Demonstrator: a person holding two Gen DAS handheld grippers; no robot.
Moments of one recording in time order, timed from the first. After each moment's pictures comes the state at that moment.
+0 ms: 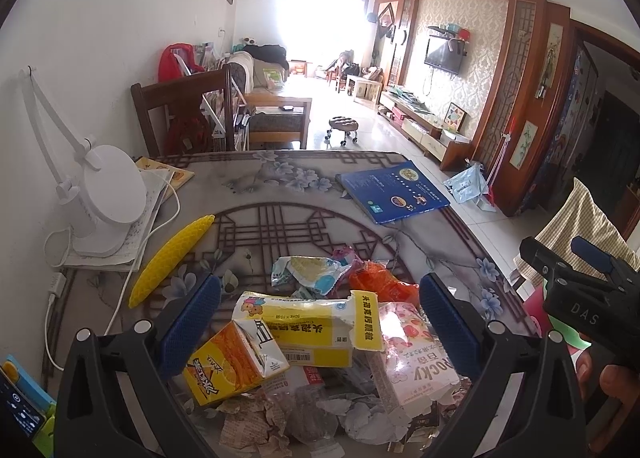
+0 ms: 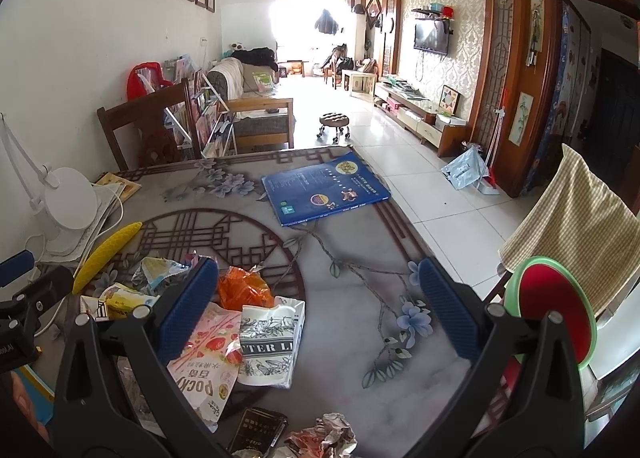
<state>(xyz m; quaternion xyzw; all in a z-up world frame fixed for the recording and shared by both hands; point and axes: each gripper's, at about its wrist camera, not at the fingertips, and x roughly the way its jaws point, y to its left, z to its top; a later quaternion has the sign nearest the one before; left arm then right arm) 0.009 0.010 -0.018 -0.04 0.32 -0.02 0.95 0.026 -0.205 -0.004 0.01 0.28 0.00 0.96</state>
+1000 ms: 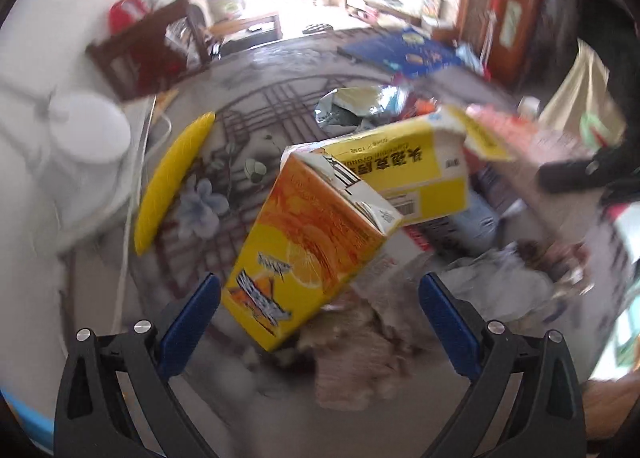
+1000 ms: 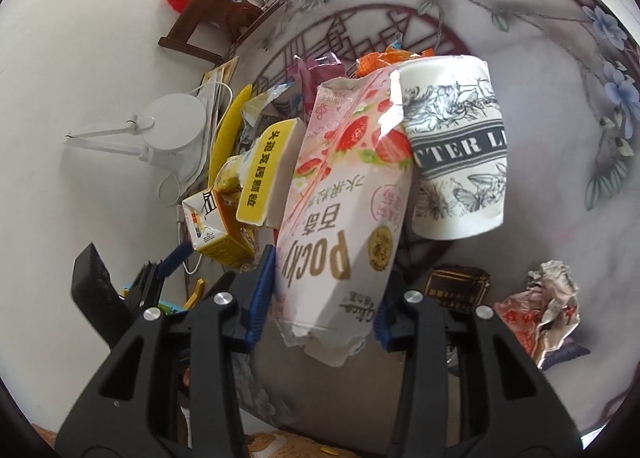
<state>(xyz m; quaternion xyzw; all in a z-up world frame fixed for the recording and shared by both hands) 0.029 0.062 -0.112 0.09 0.48 -0.07 0.87 0.000 -0.239 -0.094 0.27 0.57 0.23 0.74</state>
